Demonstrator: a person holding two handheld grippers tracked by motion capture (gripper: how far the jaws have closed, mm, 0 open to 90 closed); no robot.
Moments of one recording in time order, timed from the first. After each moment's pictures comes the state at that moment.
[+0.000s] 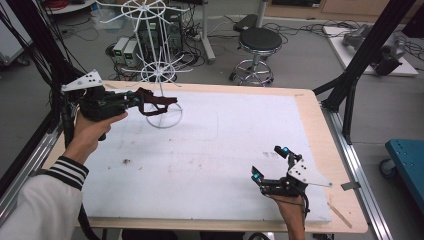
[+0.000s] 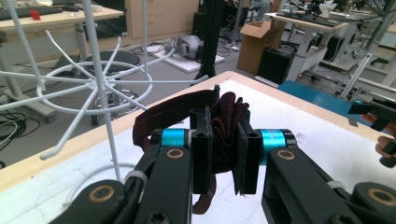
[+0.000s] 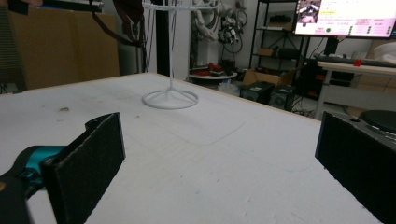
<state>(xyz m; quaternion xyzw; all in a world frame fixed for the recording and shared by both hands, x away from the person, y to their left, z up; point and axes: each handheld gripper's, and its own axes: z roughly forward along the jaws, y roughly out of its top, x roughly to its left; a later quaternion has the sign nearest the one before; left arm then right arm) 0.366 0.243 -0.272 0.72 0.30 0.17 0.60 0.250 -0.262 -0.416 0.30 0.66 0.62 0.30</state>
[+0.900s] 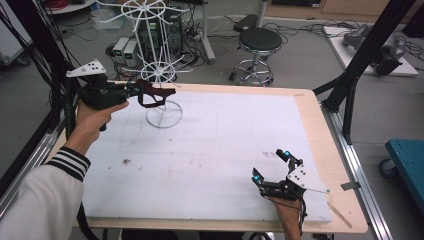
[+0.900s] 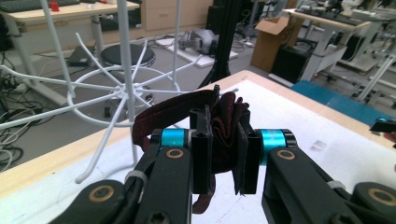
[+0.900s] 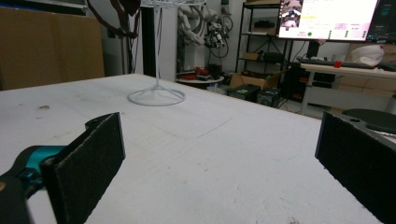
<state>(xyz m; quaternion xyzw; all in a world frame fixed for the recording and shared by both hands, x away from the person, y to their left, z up) 0.388 0.242 -0.262 0.72 0.33 0.18 0.58 0.248 -0.264 -0.436 0.31 0.65 0.61 0.32</state>
